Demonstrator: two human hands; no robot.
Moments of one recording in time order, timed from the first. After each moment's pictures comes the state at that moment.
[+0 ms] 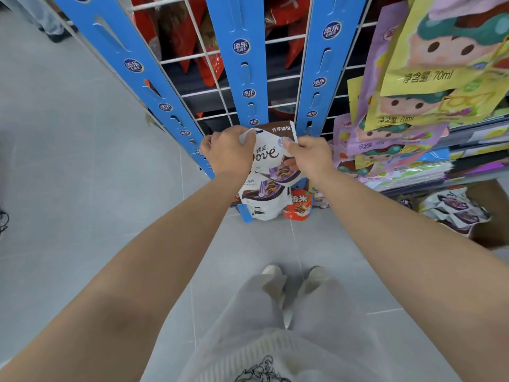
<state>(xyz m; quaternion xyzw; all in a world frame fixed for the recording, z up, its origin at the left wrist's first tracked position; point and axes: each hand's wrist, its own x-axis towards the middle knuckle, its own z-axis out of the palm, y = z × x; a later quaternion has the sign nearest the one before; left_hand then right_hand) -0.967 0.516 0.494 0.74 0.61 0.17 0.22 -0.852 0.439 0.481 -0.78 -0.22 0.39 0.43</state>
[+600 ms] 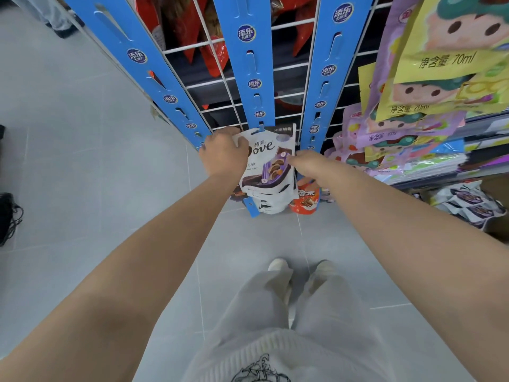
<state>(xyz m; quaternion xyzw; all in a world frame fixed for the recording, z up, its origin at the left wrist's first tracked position) -0.992 0.518 0.491 0.74 0.63 0.12 0.23 -0.859 0.438 0.476 -0.78 -0.19 0.57 0.19</state>
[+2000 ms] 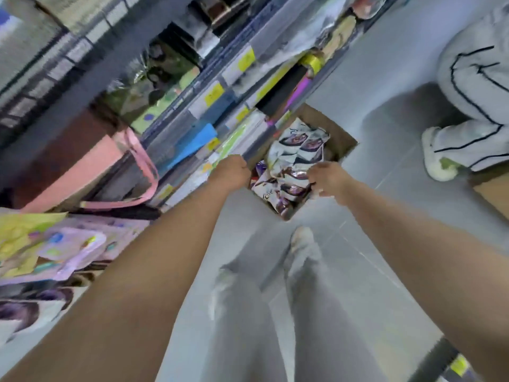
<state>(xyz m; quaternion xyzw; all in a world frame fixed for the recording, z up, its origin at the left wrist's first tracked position) -0.494 0.192 0.323 0.86 0.29 -0.28 0.31 -0.436 -0.005 0.341 -0.79 0.13 0.45 0.39</state>
